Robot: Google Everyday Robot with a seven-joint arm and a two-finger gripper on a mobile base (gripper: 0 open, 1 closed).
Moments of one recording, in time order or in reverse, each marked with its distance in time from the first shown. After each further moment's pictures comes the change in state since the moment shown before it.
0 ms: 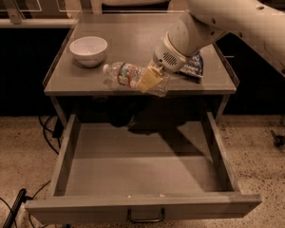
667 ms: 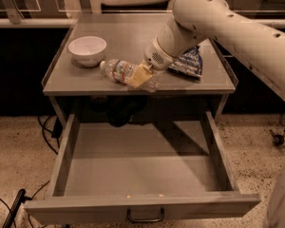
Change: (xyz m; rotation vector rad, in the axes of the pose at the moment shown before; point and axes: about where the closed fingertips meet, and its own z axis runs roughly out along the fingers) arm -0.012 -0.042 0.045 0.017 -0.014 0.033
